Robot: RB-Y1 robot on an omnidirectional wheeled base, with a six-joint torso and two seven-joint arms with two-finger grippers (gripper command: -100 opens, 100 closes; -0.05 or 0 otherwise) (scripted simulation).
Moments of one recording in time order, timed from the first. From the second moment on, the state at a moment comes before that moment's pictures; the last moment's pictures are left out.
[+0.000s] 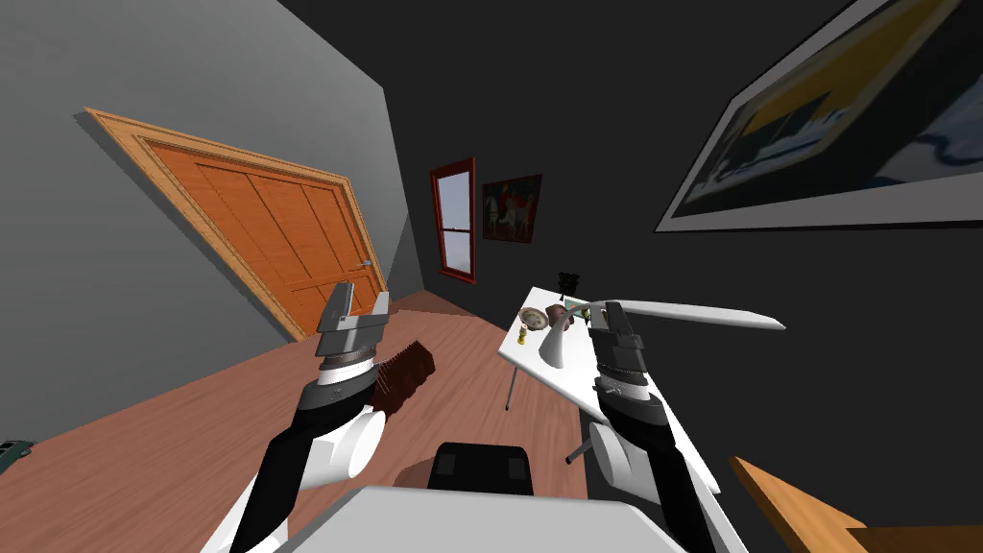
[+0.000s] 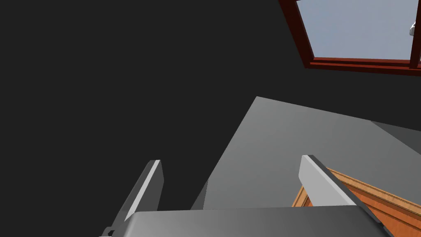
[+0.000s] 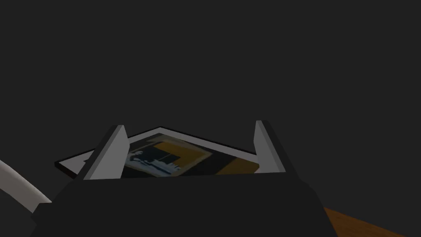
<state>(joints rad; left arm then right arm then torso) 0.49 0.01 0.05 -2.38 0.10 -0.54 -0.10 0.48 -0.04 -0.06 -2.33 0.10 -0.55 0.15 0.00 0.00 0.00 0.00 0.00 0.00</state>
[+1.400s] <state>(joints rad) 0.49 0.01 0.05 -2.38 0.10 -0.54 -0.10 0.36 -0.16 -0.19 -1.99 0.26 -0.58 0.45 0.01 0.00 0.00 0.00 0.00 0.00</state>
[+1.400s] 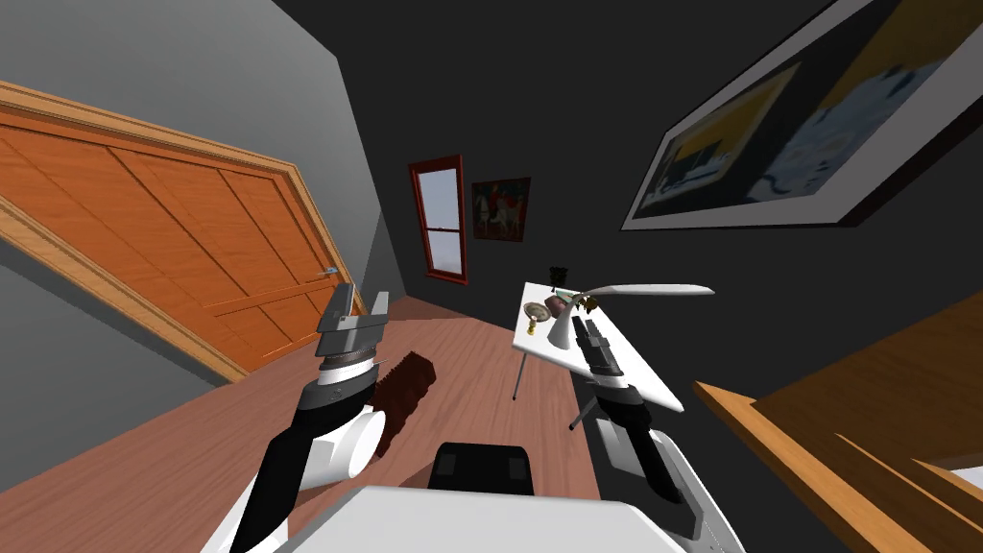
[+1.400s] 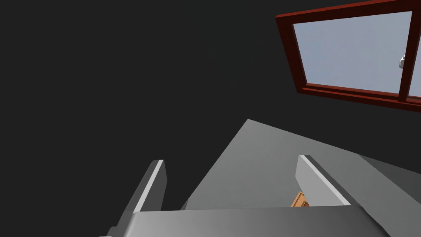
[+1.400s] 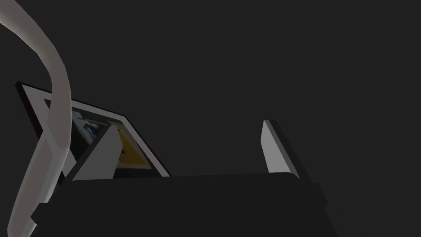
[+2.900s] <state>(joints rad) 0.49 0.01 0.05 -2.38 0.10 -0.54 -0.10 0.20 -0.18 -0.29 -1.59 0.54 -0.55 0.84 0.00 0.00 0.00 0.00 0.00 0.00</state>
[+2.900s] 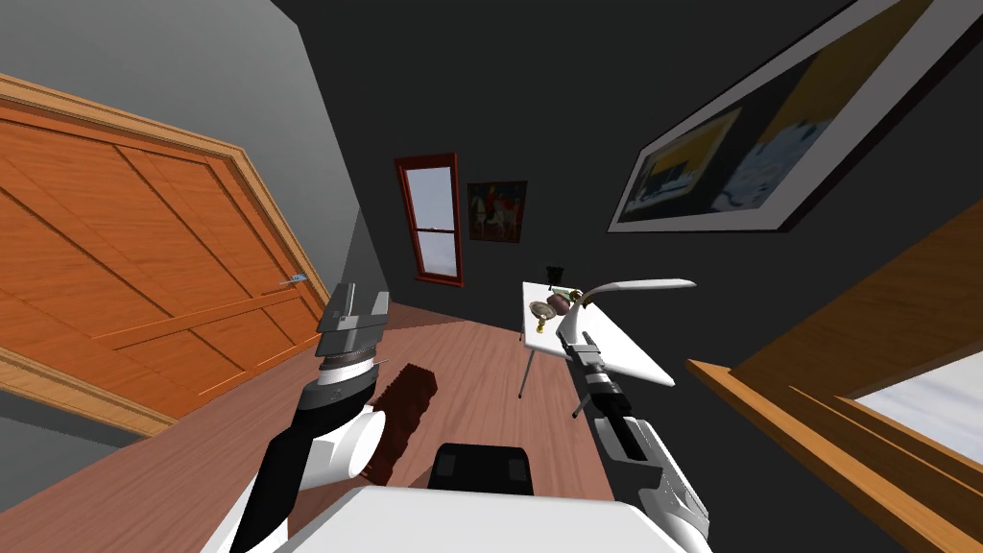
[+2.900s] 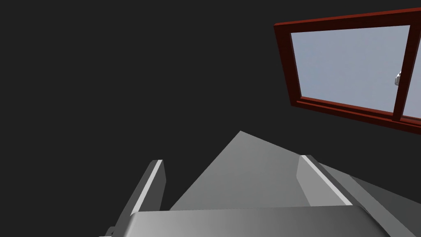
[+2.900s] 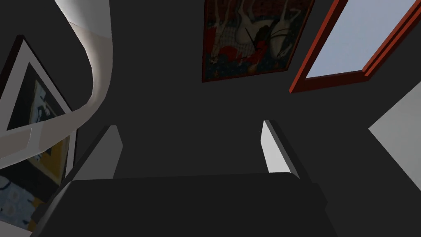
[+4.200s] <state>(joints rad) 0.49 0.01 0.05 -2.38 0.10 -0.54 -0.10 0.08 -0.08 -0.30 -1.37 0.84 -0.45 1.14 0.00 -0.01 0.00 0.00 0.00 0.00</state>
